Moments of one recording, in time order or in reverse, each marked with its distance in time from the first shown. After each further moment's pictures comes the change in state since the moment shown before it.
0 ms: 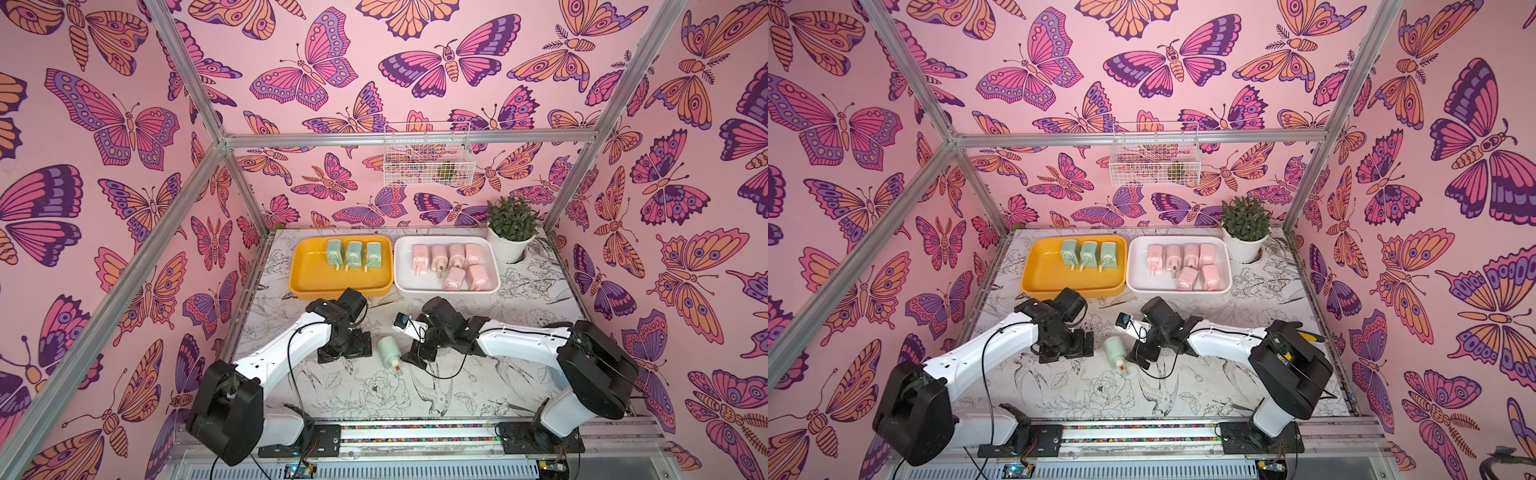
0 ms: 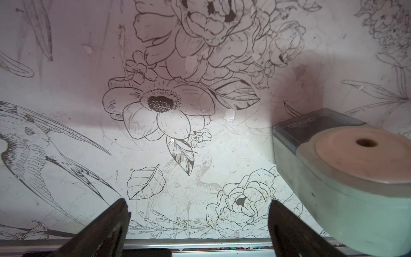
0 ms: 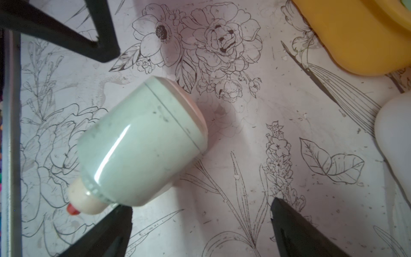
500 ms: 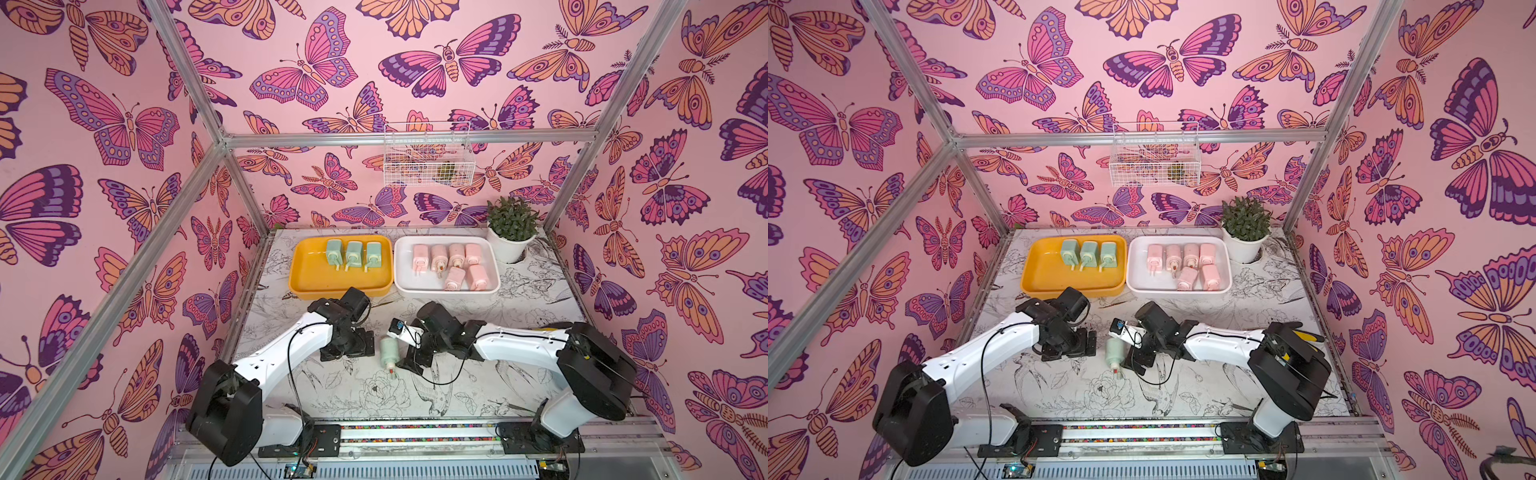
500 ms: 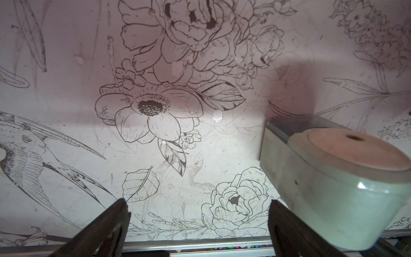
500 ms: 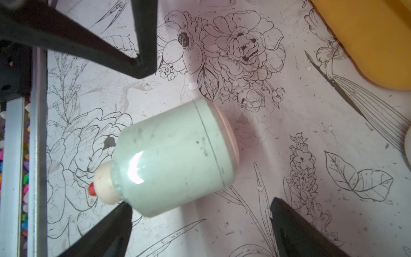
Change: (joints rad) left arm -0.027 -0.014 0.017 0.015 -0.003 0.011; right arm 0.043 -0.003 0.002 0.010 -0.002 0.027
